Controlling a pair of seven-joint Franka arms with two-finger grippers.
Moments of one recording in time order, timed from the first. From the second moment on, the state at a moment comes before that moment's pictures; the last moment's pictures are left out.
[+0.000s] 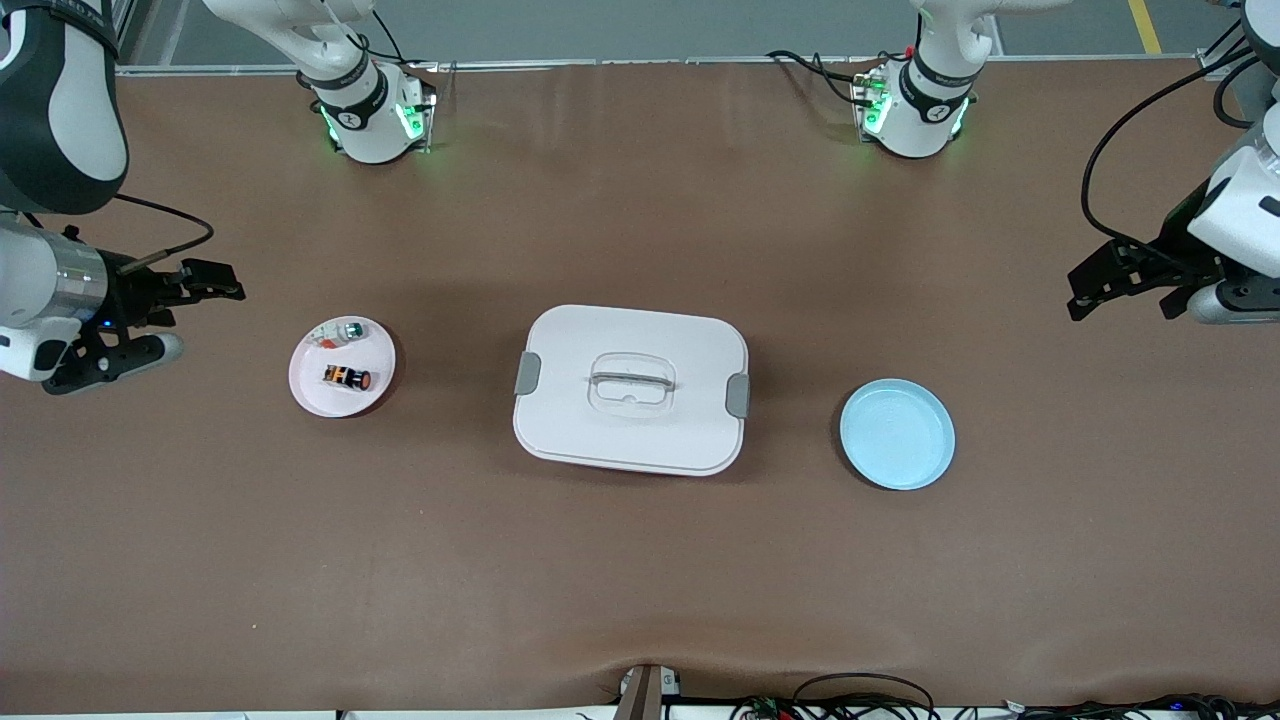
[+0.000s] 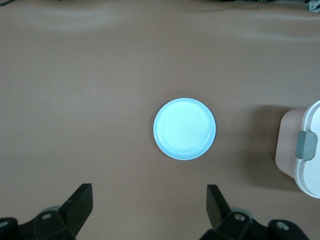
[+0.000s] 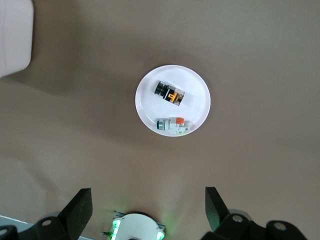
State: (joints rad) left arm -0.01 0.03 -0.08 -1.58 0.01 1.72 -0.10; right arm 0.01 0.21 -0.01 -1.51 0.05 1.40 -0.23
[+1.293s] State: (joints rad) left arm -0.02 0.03 -0.08 -1.58 0.01 1.64 -0.10; right arm -0.05 0.21 -0.03 -1.24 0.04 1.35 -0.02
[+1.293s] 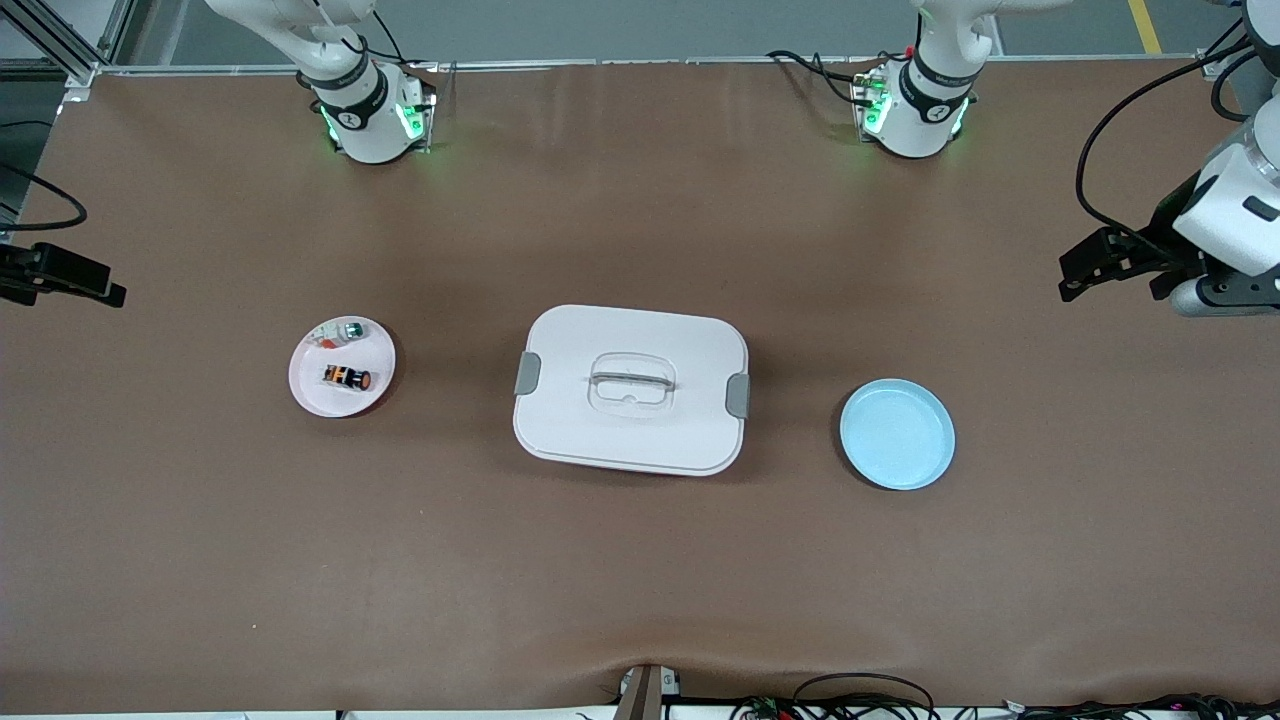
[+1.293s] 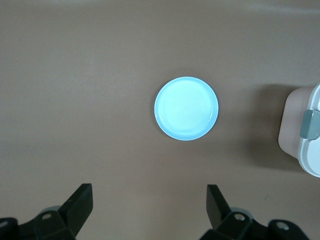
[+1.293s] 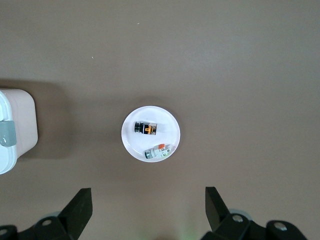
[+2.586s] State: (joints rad) left arm -0.02 0.03 -0.07 -1.57 0.01 1.63 -0.10; right arm -0.04 0.06 -0.02 -1.43 0.04 1.43 -0.02
